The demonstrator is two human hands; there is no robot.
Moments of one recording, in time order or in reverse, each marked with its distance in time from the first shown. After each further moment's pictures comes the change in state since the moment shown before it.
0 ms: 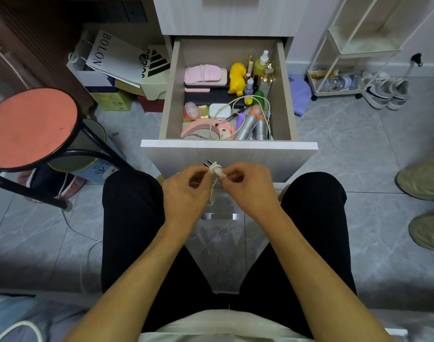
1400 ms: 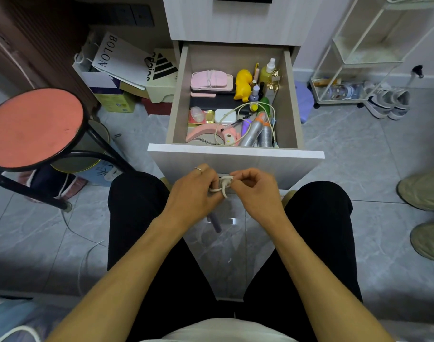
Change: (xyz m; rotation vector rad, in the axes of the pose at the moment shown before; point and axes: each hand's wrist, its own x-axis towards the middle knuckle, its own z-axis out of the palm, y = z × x) left_hand 0.027 -0.008 -0.013 0.502 -0.438 0.277; right_hand 0.000 0.005 0.010 0.399 0.081 0.176
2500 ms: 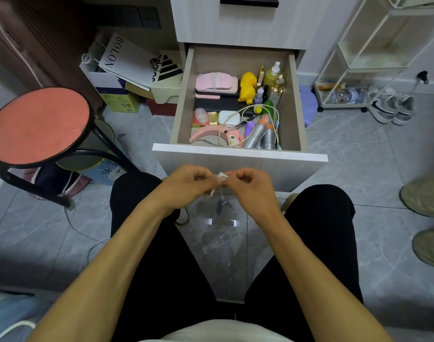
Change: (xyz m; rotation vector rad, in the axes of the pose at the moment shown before) left_hand 0.010 -0.005 -0.042 -0.623 -0.351 -0.411; right_hand 0.005 -0.009 0.012 -0.009 -0.075 0.007
